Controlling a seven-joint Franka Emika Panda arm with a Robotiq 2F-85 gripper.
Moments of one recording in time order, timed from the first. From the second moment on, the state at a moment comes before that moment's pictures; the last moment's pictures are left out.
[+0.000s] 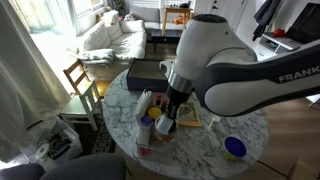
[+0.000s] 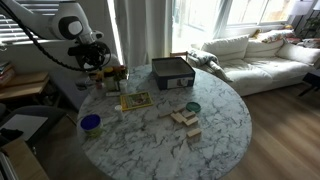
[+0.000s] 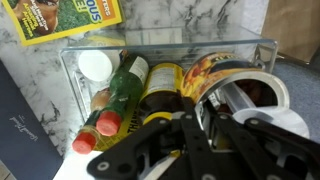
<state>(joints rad) 0.18 0.19 0.16 -2.05 -0.08 2.44 -0.29</state>
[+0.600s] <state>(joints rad) 0.19 0.27 0.16 -2.04 -0.12 2.48 -0.21</state>
